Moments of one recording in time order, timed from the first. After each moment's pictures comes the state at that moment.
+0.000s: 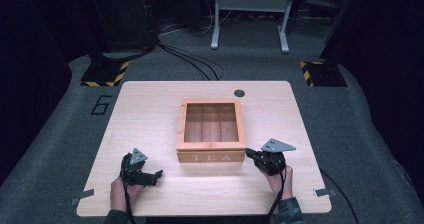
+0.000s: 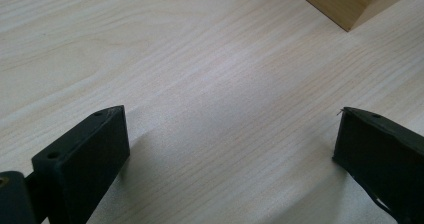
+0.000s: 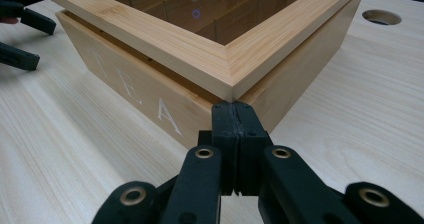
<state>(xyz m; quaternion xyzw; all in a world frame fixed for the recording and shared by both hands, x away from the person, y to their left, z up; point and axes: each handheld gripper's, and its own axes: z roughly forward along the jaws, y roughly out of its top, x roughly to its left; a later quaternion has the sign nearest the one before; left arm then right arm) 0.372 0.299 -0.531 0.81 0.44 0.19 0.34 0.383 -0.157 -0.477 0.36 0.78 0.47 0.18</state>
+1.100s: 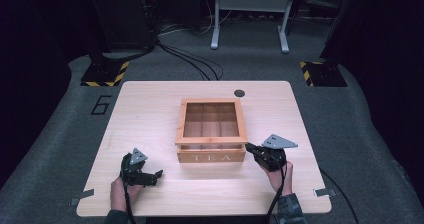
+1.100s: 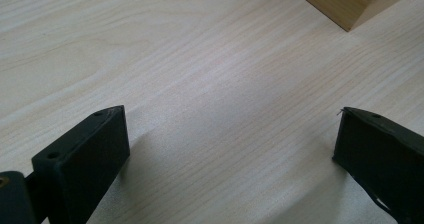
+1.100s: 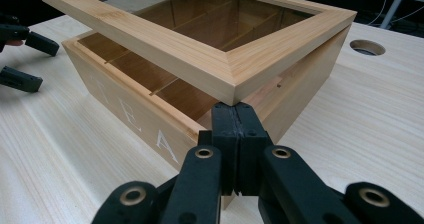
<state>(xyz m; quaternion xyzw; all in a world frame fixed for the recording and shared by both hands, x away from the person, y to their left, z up) 0.372 0.299 -0.531 0.81 0.44 0.19 0.34 0.387 -0.155 -0.460 0.35 0.77 0.49 0.20</state>
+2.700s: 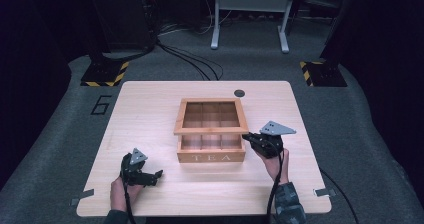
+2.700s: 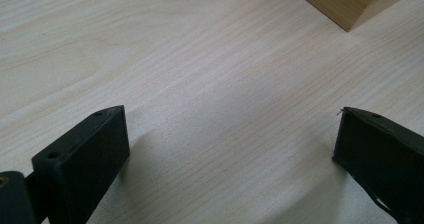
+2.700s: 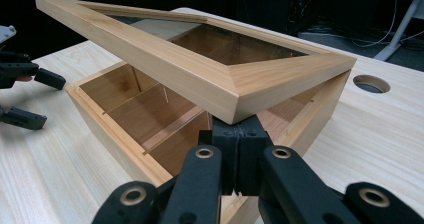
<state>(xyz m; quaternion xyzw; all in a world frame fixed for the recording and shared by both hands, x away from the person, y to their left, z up) 0.372 0.300 -0.530 0.82 0.43 0.19 0.34 0.416 -0.146 -0.437 0.33 0.76 0.52 0.20</state>
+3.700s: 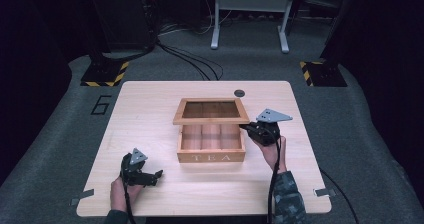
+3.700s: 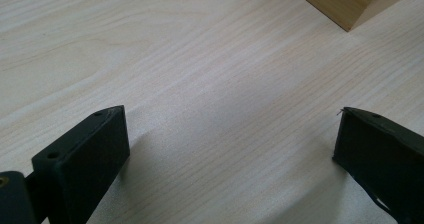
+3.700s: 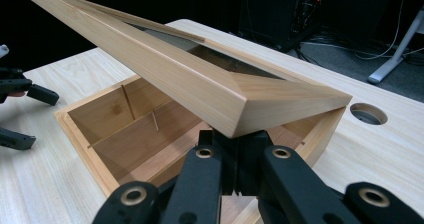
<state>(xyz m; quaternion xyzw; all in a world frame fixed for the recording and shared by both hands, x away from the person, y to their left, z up) 0.372 0.299 -0.531 0.81 0.43 0.19 0.34 0.444 -0.137 -0.417 0.32 0.76 0.52 0.20</state>
